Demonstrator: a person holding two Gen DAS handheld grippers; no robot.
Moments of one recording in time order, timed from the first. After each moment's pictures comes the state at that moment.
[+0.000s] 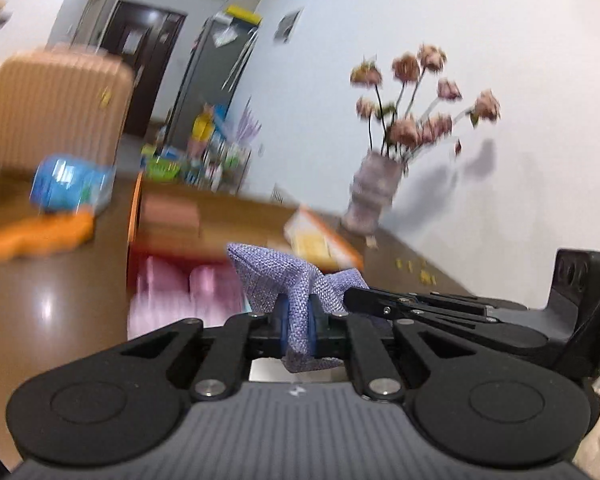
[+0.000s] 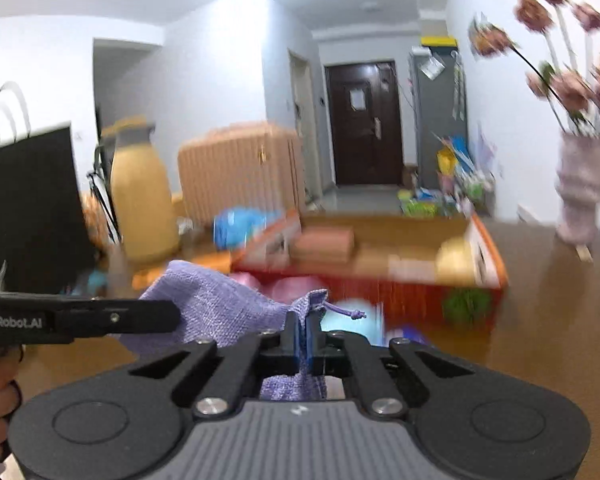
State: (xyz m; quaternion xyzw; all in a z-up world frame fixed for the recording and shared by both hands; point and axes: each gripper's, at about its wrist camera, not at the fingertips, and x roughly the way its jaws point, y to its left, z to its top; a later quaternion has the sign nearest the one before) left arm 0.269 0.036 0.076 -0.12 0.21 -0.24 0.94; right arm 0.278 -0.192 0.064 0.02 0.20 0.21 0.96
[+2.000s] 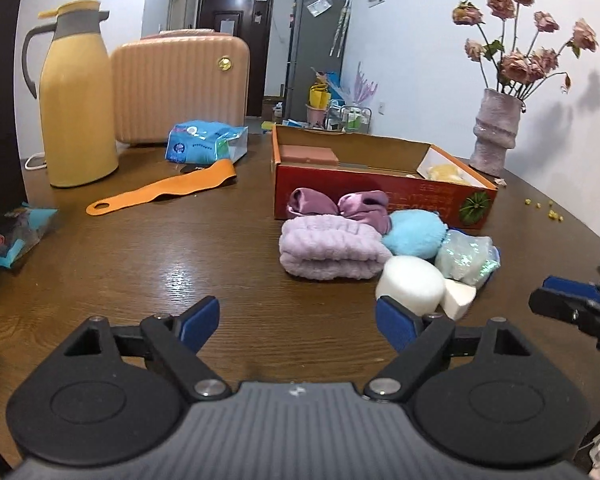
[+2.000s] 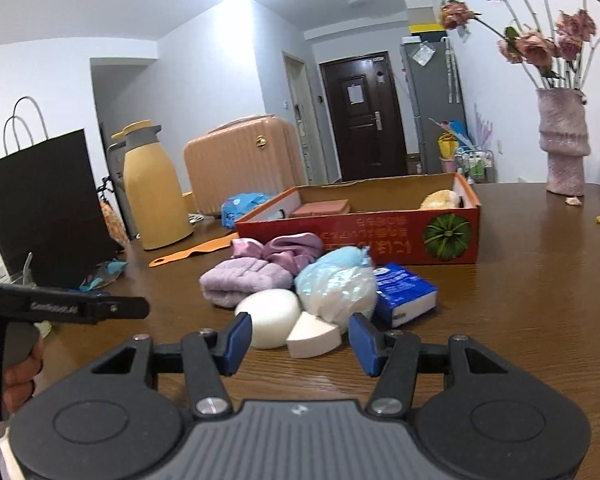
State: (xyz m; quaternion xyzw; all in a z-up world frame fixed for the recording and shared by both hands) left arm 0.213 0.051 0.025 -0.03 0.28 -0.05 0.96; right arm 0.202 -0.227 0.006 0.07 0.21 0.22 0.95
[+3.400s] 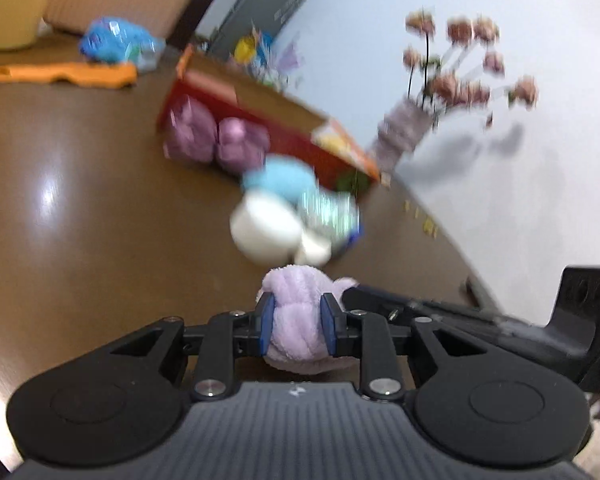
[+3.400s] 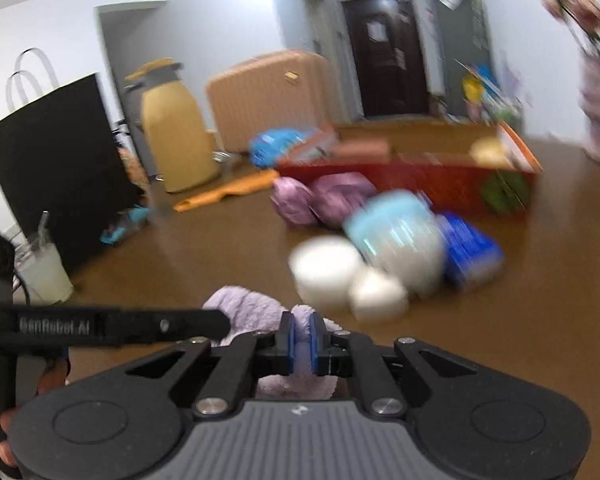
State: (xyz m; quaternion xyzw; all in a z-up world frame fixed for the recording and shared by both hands) left arm 0.191 0.030 -0.010 -0.21 0.34 -0.21 0.89; right arm 0.212 -0.186 0.011 0.06 0.32 0.24 0.91
